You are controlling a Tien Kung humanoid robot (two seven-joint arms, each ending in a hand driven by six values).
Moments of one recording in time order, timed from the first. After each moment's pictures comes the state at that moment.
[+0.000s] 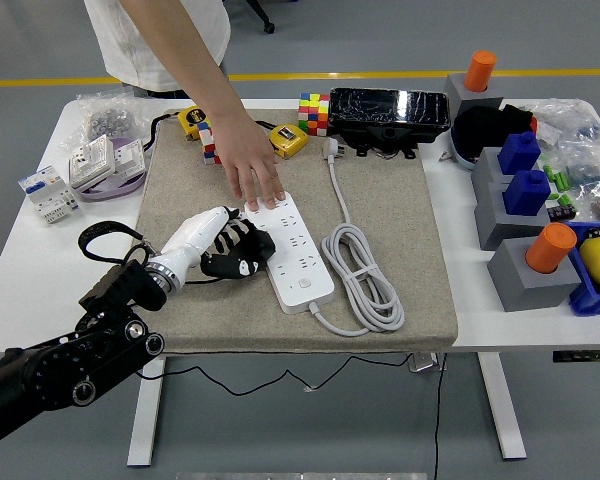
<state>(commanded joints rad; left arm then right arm) -0.53 0.23 -0.61 -1.06 1.58 0.33 0.09 0.03 -0.29 1.29 0.31 -0.76 -0.01 -0.12</state>
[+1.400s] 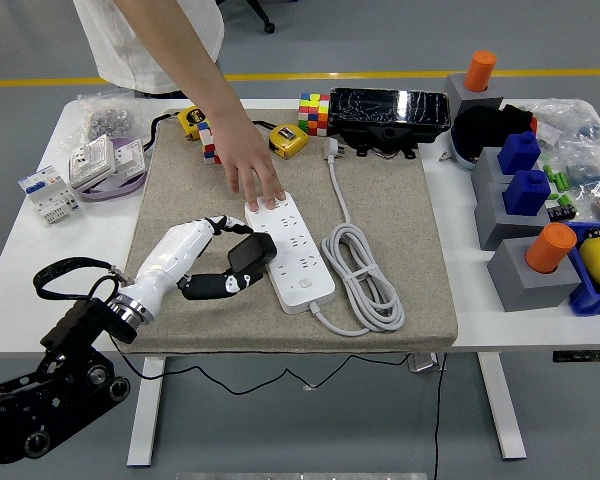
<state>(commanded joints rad) -0.36 0.37 -0.63 -1.29 1.68 0.47 -0.06 0.01 -0.27 1.31 0.32 -0.78 0.00 -0.12</state>
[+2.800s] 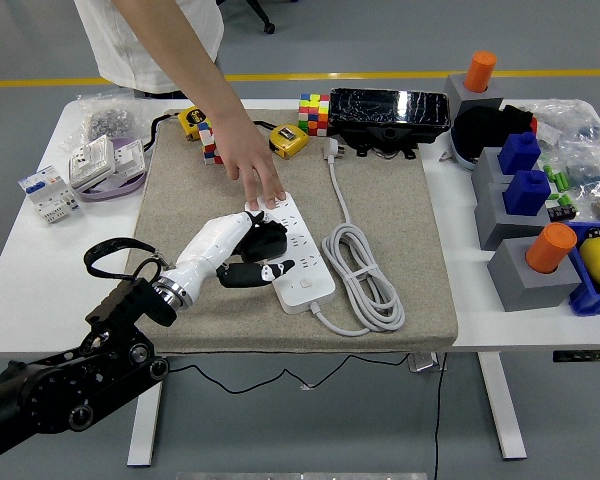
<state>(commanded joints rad) -0.49 0.26 -0.57 -1.18 1.64 0.43 0.00 0.02 -0.28 1.30 0.32 -0.77 0.00 -0.12</state>
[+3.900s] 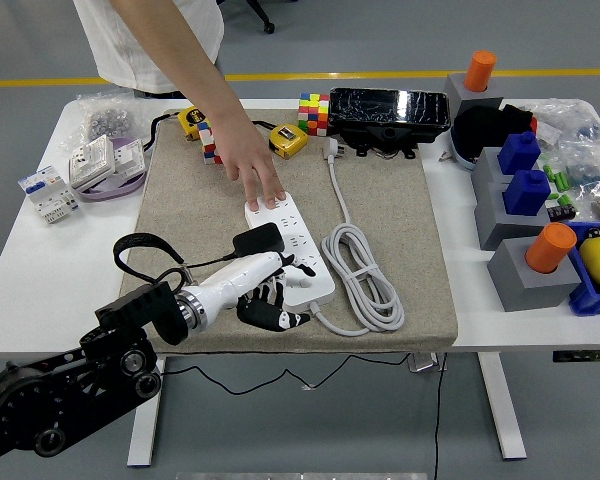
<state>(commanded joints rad) -0.46 0.32 -0.58 -1.46 1.62 0.05 0.27 0.00 -0.28 1.31 0.33 -0.78 0.00 -0.12</state>
